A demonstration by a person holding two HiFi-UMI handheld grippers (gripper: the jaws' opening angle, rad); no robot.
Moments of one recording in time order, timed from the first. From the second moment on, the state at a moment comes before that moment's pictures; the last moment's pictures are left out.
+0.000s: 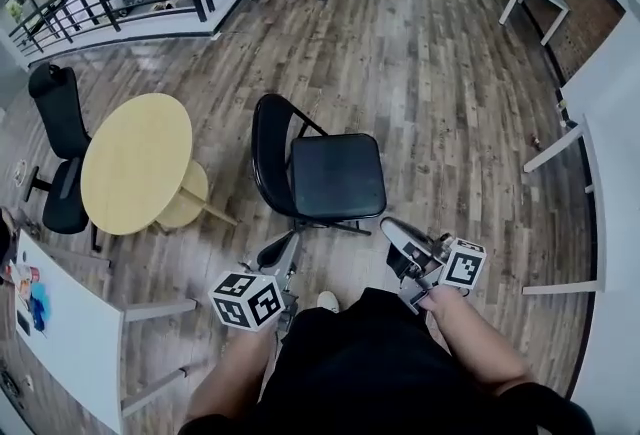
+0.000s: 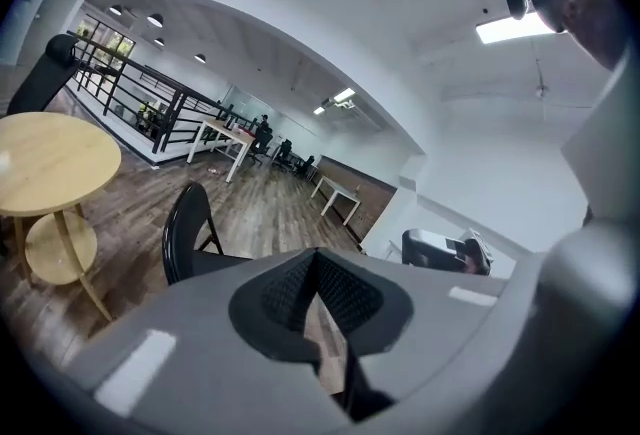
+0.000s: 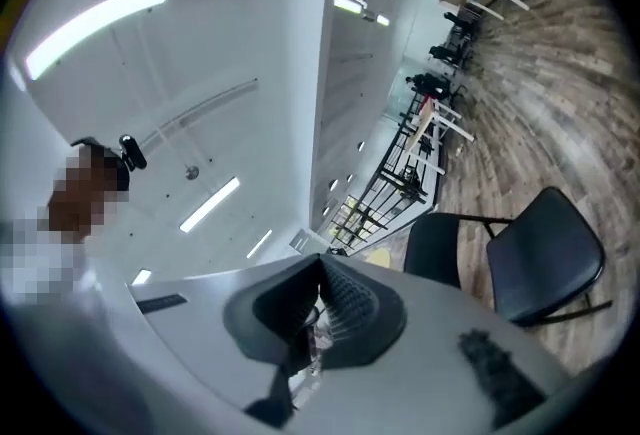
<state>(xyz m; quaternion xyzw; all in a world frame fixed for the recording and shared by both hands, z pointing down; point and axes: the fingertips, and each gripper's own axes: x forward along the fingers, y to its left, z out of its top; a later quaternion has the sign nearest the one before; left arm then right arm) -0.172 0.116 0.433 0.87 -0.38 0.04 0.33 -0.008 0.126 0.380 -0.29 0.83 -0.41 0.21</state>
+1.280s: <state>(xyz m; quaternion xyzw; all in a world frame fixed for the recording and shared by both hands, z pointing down) -0.045 0.301 0.412 0.88 -0.38 0.08 0.28 0.089 0.304 0.392 -0.37 0.89 -0.28 -0.01</state>
